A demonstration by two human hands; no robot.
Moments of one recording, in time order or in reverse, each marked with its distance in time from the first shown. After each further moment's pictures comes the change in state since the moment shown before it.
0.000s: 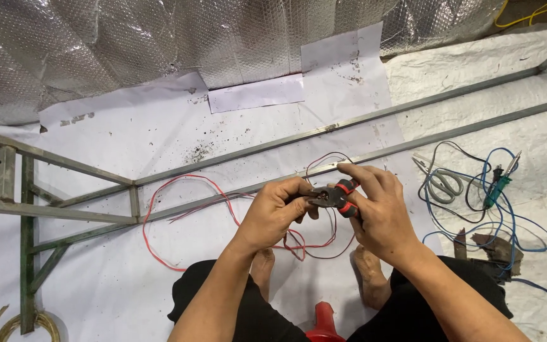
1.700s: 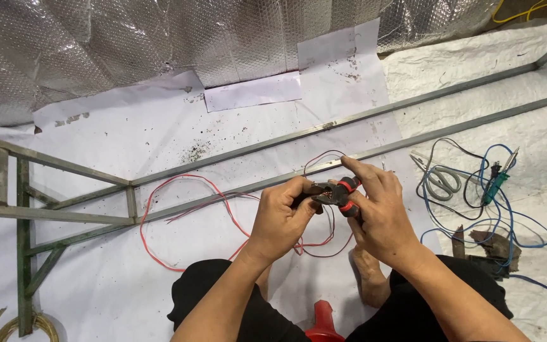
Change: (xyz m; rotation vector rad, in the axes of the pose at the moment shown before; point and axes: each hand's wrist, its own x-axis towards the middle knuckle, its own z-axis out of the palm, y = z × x) left_hand 0.003 0.008 0.024 0.277 0.181 0.180; right_hand -0.003 0.003 -0.002 0.040 -0.032 0.025
